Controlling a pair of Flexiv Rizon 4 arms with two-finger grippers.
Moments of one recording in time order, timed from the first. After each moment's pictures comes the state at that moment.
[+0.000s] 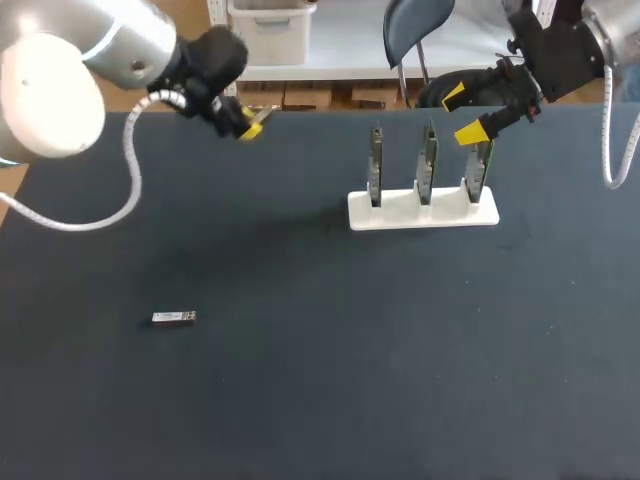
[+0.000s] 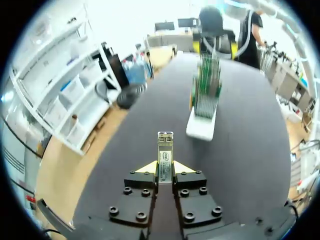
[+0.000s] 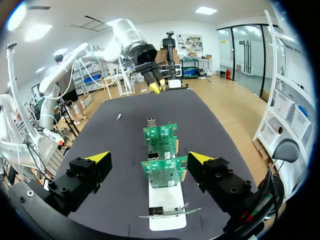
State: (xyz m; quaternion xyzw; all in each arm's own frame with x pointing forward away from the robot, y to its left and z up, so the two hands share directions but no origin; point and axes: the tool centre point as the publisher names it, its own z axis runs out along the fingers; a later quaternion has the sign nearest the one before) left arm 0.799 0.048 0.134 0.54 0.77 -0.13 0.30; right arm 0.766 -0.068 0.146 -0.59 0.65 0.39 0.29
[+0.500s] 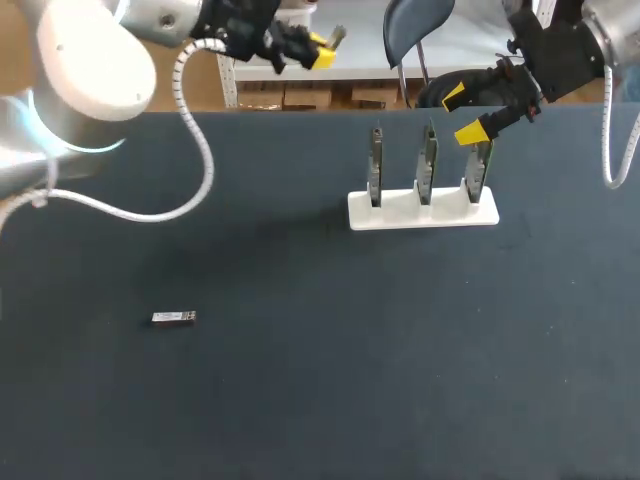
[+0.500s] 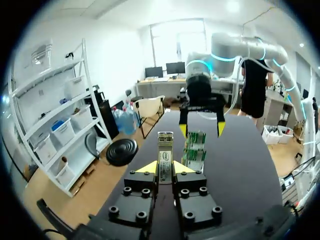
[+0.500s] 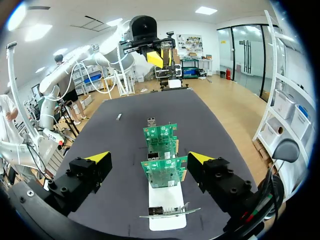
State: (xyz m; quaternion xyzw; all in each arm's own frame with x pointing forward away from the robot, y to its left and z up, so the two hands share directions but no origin) left arm 0.811 -0.061 0.231 0.53 0.68 -0.27 0.43; right arm 0.766 -0.068 0.147 -0.59 0.65 0.39 0.29
